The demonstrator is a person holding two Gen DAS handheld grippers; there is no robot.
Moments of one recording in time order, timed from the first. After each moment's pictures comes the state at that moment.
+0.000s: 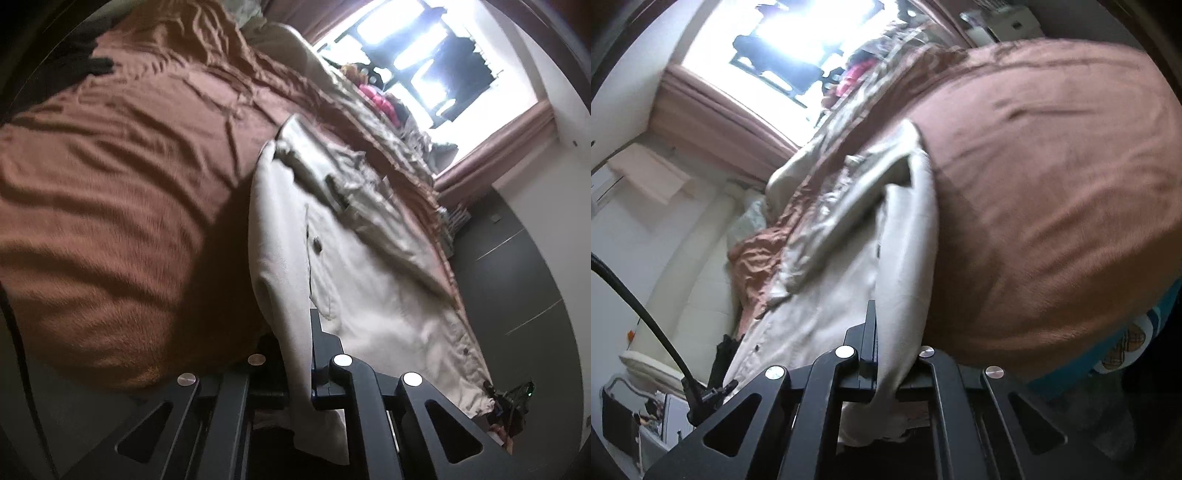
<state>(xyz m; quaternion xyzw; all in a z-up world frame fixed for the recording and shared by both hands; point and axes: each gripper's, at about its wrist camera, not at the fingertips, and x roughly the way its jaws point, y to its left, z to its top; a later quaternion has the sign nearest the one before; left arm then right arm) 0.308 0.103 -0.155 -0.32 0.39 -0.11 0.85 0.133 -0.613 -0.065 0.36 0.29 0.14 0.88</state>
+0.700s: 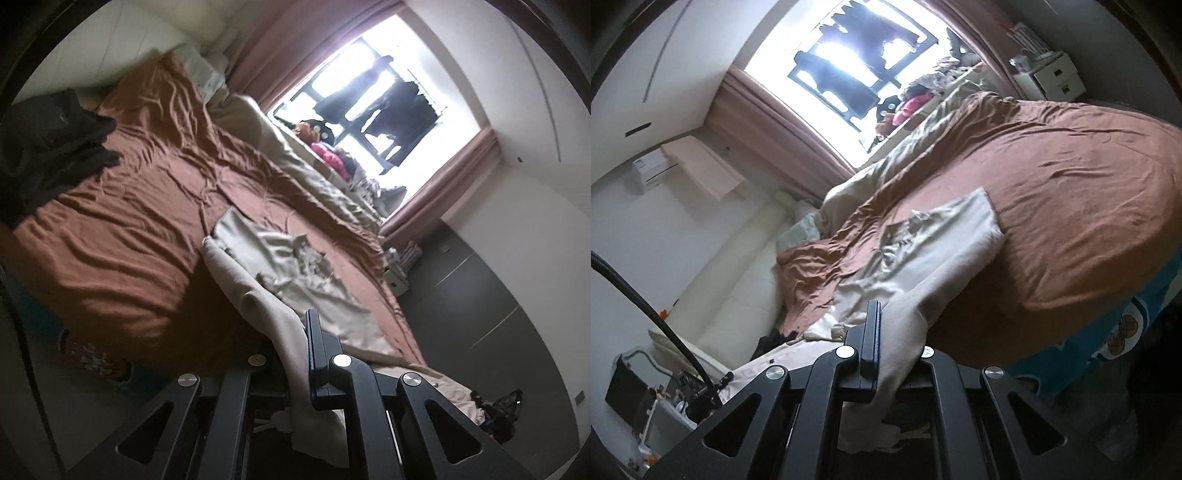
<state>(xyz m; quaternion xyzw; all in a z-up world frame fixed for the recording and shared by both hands) 0.178 0.153 -0.025 -0.33 0.27 -0.15 0.89 -0.025 -0.611 0.004 0.34 0.21 0.19 0.90</state>
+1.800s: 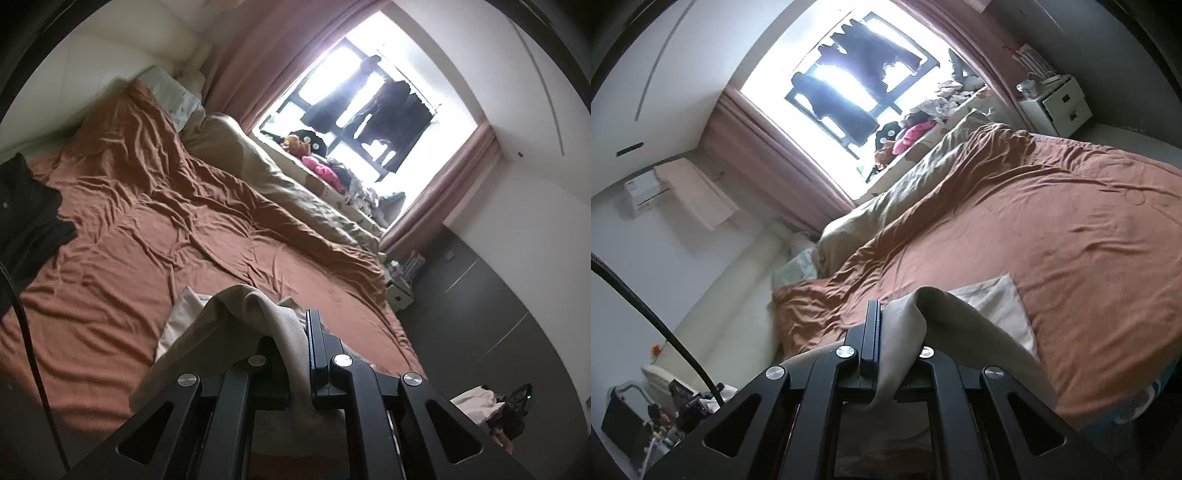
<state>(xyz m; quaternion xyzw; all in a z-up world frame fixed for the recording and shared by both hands) 0.326 0.137 0.054 -0.29 0.26 -0.14 0.91 0.126 -0.627 0.060 0.34 0.18 0.17 0.91</state>
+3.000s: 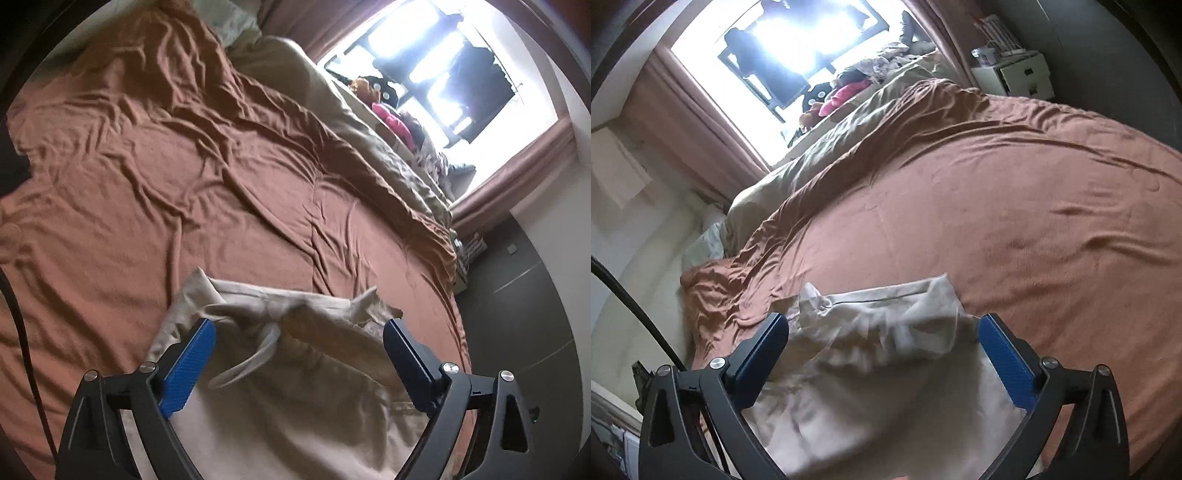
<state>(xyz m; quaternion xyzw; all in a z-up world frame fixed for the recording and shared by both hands) 0.528 0.125 -0.092 -0.31 0.39 -0.07 0.86 0.297 -0.565 0.068 0.29 0.29 0.06 0.91</state>
